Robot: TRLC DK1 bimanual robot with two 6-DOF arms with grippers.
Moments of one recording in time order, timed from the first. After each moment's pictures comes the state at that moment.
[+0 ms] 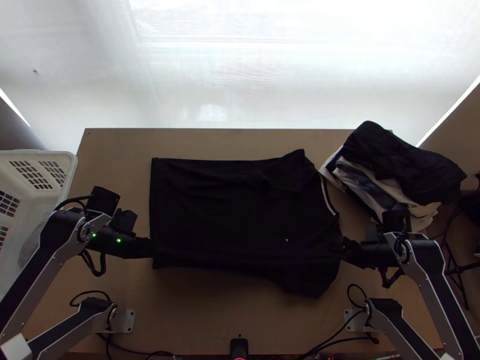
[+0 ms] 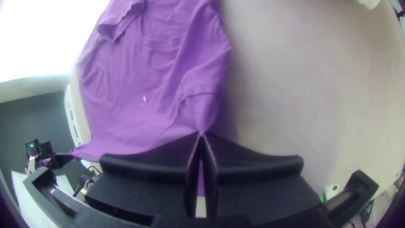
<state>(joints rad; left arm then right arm) -0.16 1.07 0.93 -1.23 0.51 -0.16 -0.04 0.91 0.62 -1.02 -0.45 0.41</state>
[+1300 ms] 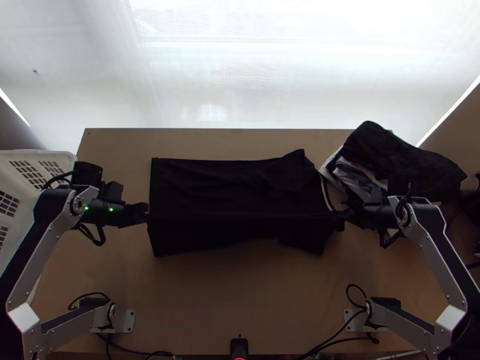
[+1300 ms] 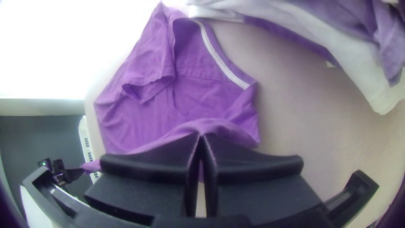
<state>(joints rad) 0.01 1.23 1.06 -1.06 0.48 -0.21 -0.07 1.20 0.86 -0.78 -0.45 0.48</state>
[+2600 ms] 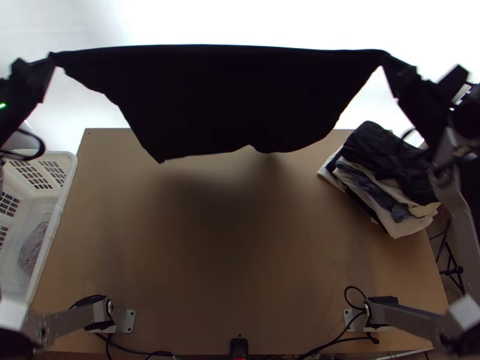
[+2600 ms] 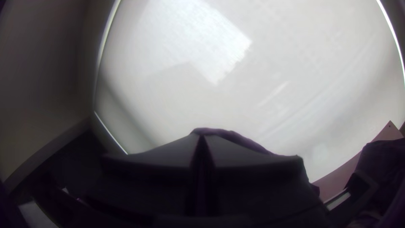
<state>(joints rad) 0.27 1.32 1.78 -0.37 0.47 -0.88 0.04 1.32 1.58 -0.03 -0.36 0.87</state>
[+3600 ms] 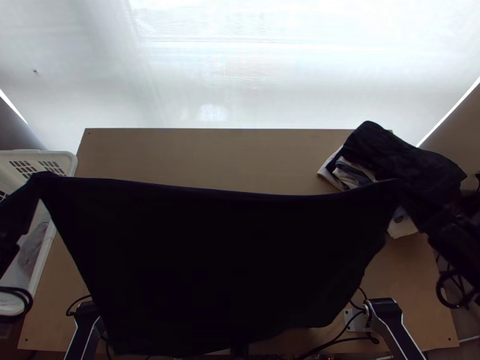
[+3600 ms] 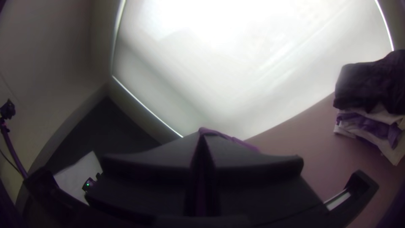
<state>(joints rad) 0.25 0.64 1.51 -0.76 0.54 -0.87 0.06 0.64 1.32 -0.62 -0.57 0.89</state>
